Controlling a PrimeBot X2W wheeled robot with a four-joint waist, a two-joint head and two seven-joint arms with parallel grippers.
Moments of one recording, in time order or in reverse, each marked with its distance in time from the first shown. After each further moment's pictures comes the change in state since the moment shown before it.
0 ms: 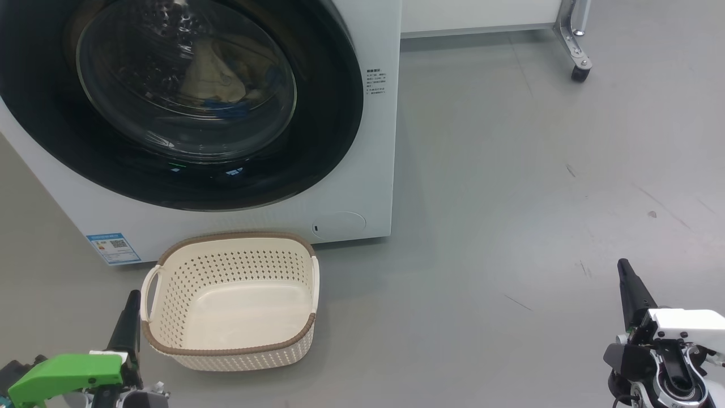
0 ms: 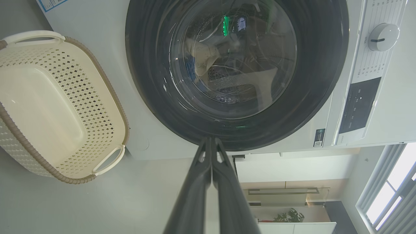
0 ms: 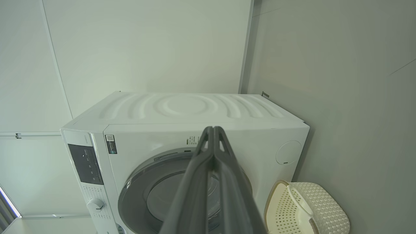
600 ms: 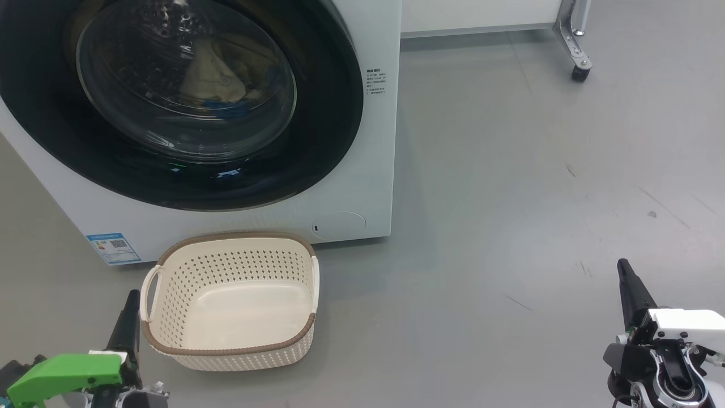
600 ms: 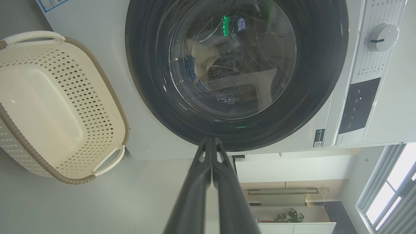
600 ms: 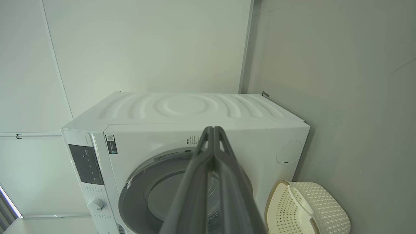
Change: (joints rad) left arm 0.000 0.000 0.002 -0.001 0.000 0.000 0.001; right arm 0.000 0.003 -0.003 0.000 0.000 0.000 0.003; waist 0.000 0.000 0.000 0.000
